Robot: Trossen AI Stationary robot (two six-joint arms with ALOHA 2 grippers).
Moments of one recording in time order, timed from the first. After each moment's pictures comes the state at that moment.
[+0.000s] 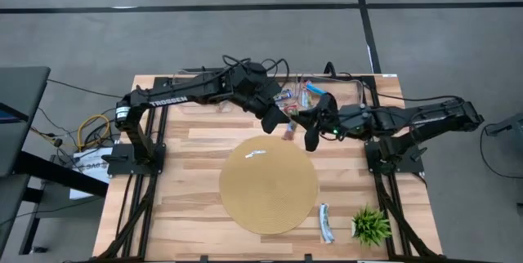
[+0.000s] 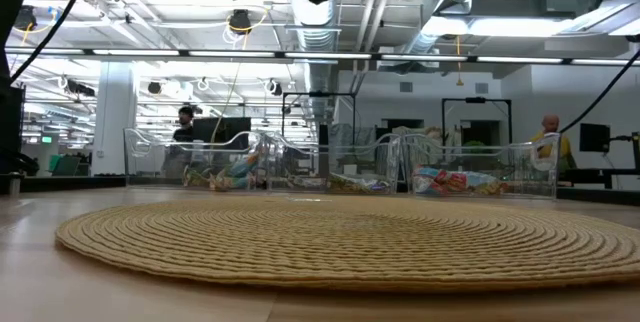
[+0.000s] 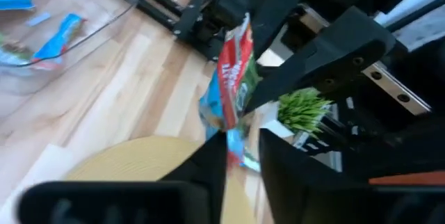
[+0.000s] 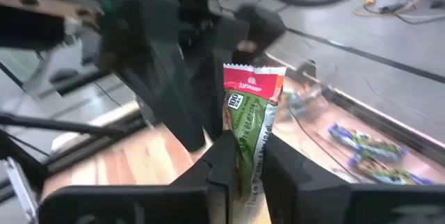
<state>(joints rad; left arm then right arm) 0.18 1.78 1.85 -0.62 0.34 -0.53 0.15 1.11 1.03 -0.26 0.47 0.41</state>
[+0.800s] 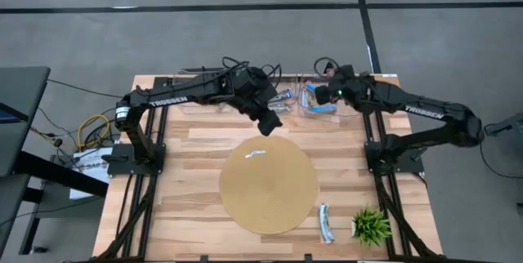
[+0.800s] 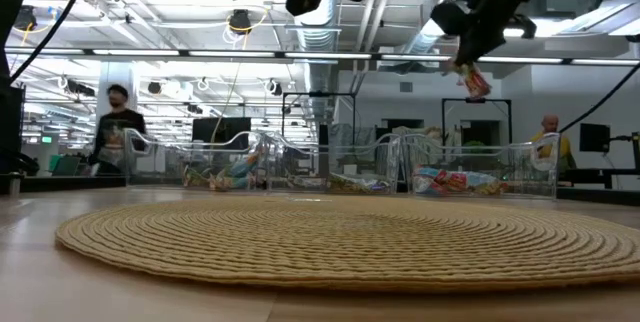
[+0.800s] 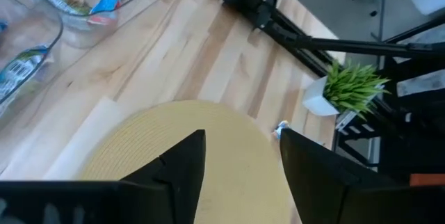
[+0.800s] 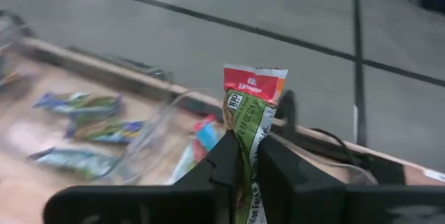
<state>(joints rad) 0.17 1.78 1.85 -0.80 0.24 -0.52 -0.36 1.11 1.03 -0.78 0.71 0.52</state>
